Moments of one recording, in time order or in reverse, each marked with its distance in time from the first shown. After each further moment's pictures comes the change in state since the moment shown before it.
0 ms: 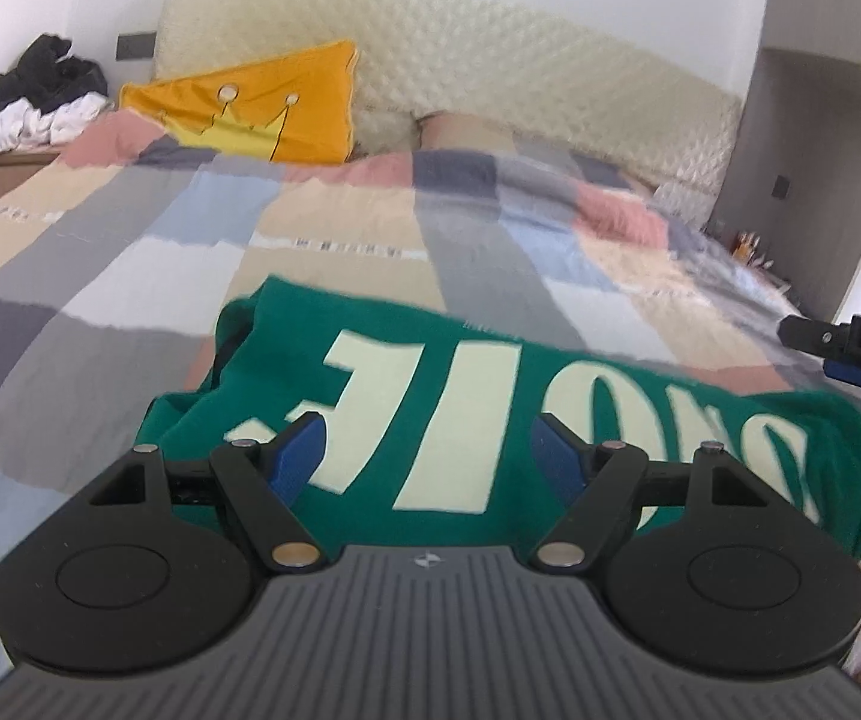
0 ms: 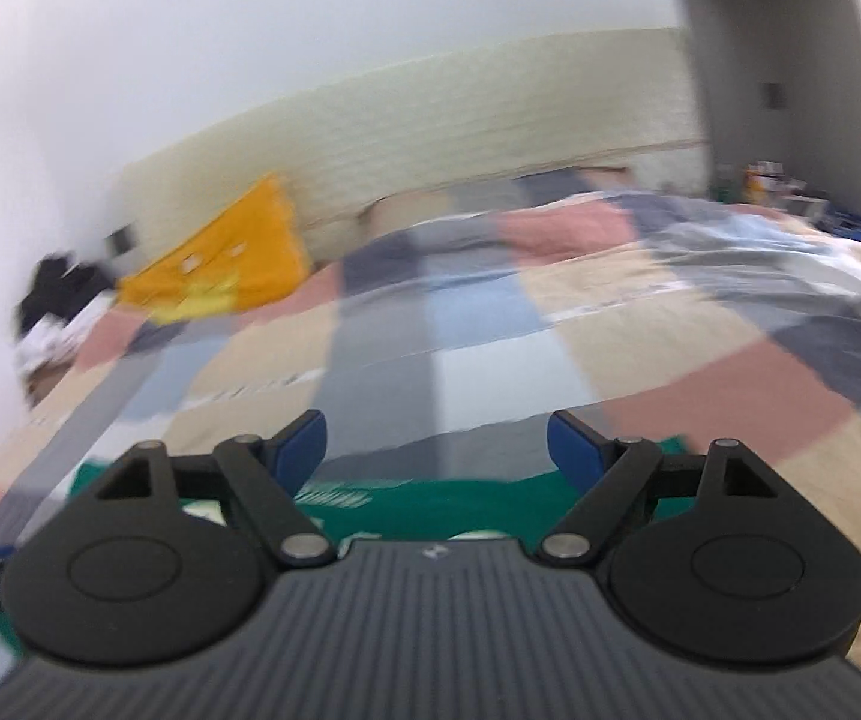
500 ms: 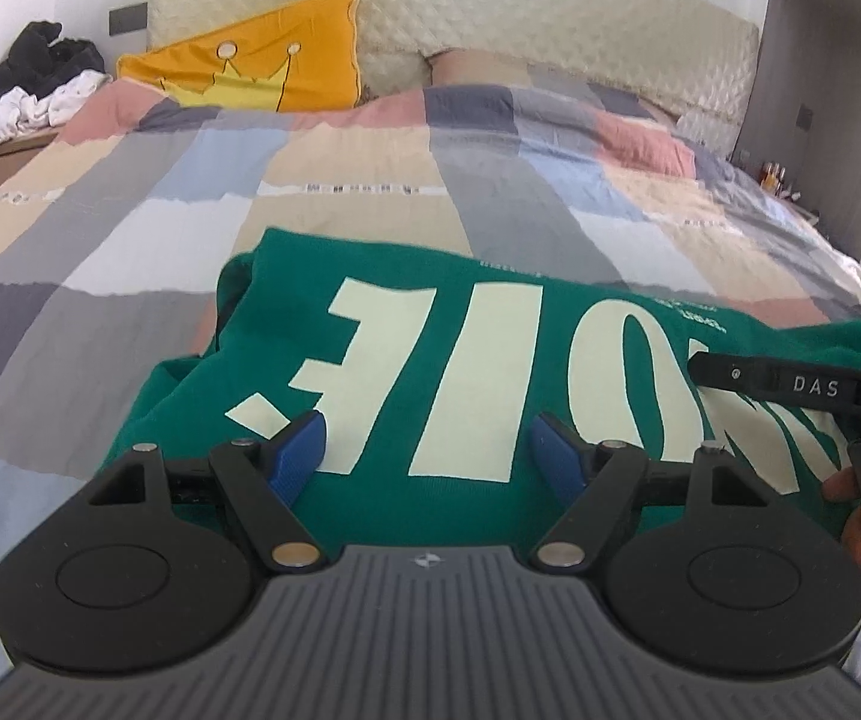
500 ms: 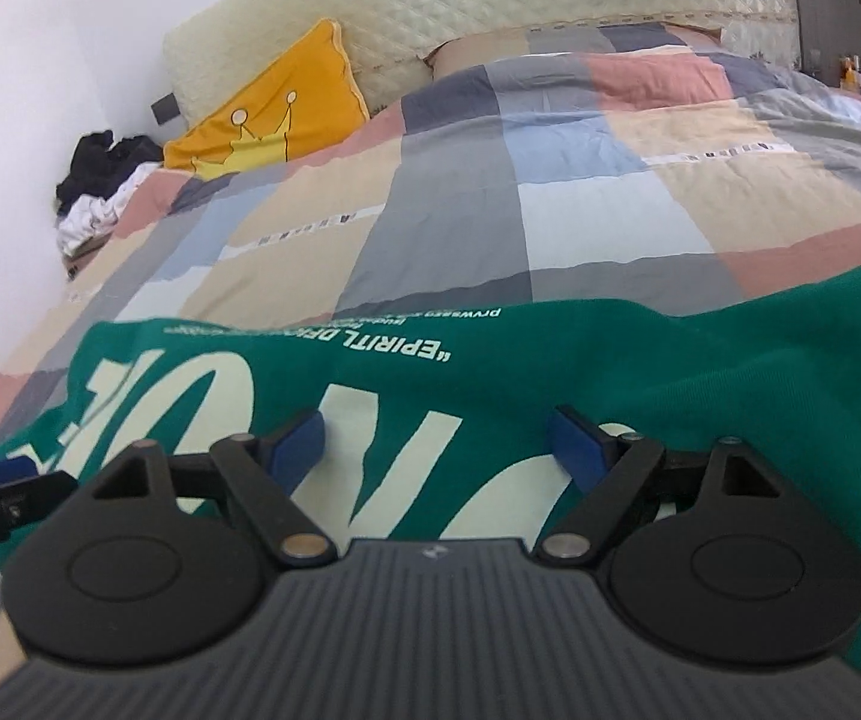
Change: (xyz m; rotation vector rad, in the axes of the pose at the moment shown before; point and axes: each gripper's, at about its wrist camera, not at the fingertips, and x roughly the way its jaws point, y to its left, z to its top) left arm 0.034 -0.002 -0.005 0.065 0.119 0.053; right arm 0.073 0.012 -0.046 -0.007 0.248 0.077
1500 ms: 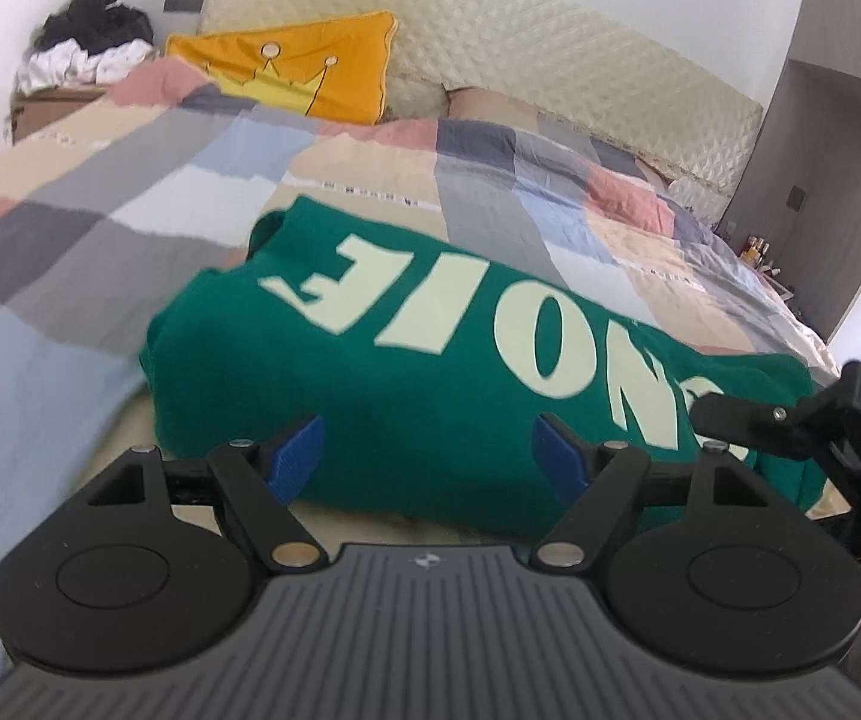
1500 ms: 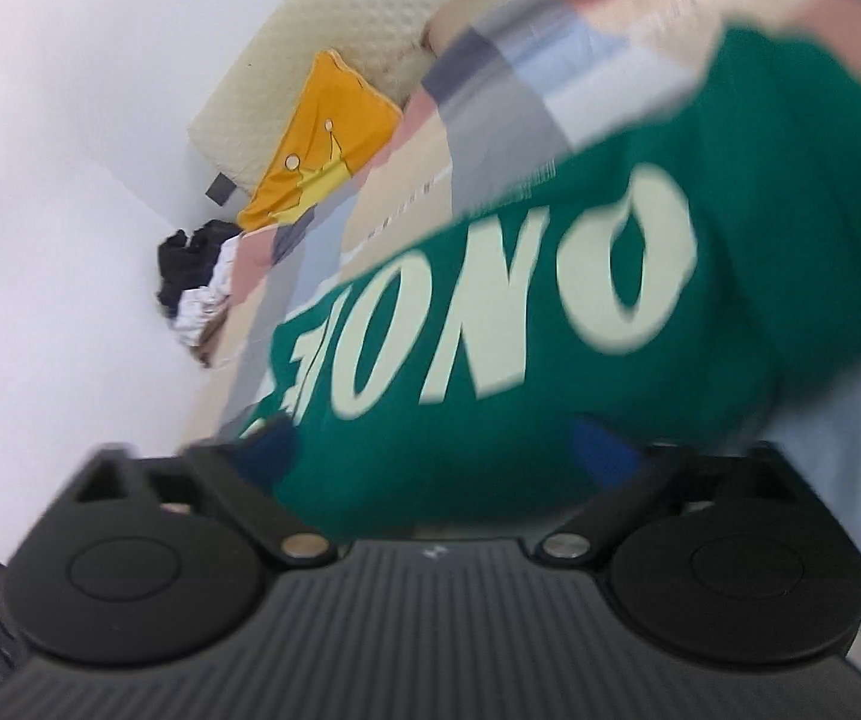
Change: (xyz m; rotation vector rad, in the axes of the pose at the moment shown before) left arm -0.100 -0.019 -0.059 -0.171 -0.074 -0.038; right arm -0.096 0.000 -0.060 0.511 0.071 0.304
